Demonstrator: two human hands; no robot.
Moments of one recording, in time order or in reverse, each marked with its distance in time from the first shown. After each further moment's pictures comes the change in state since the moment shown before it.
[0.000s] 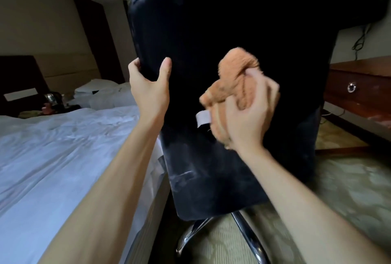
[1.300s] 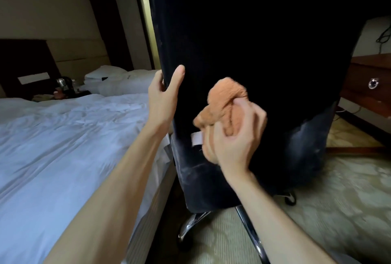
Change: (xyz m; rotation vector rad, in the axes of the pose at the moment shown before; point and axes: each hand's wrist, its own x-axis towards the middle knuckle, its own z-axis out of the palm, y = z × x) left_hand -0.026 -0.024 -0.014 -0.097 -0.283 -0.190; right_hand -0.072 0.015 0.013 -0.003 -0.028 -0.017
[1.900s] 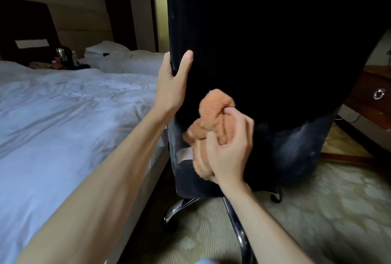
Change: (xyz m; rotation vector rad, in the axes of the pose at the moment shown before) left_hand -0.002 -0.017 0.004 0.031 0.018 0.077; right_hand -0.031 0.001 -0.020 0.081 -0.283 0.067
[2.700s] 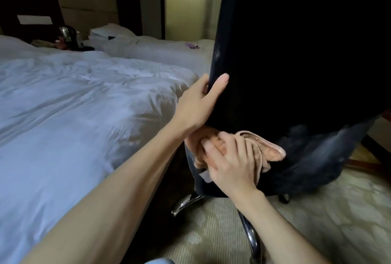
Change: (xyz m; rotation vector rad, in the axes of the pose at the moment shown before) left_hand -0.013 -0.055 -0.040 0.244 -0.268 -0.124; right_hand -0.044 0.054 0.047 -0.689 -0.369 -0.682
